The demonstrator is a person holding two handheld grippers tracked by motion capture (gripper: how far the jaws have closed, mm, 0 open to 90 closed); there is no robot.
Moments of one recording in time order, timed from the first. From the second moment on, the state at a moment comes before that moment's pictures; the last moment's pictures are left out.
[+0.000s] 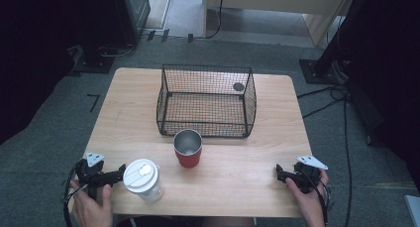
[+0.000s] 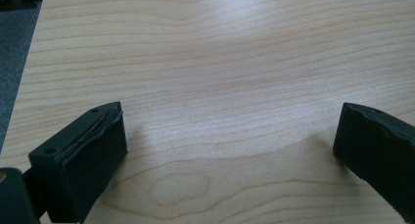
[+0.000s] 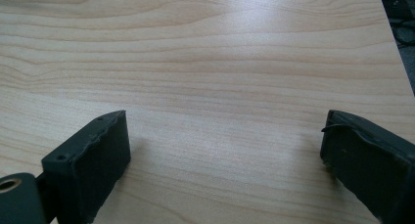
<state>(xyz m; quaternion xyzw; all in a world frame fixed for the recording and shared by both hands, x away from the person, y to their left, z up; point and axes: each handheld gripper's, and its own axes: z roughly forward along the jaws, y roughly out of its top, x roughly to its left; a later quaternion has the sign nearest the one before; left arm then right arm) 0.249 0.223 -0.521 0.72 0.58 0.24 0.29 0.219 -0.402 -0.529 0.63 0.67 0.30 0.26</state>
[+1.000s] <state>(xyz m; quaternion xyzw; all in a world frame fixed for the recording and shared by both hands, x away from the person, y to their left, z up) 0.250 0.222 -0.521 0.72 0.59 0.24 0.28 0.219 -0.285 -0.485 0.54 0.70 0.38 0.28</state>
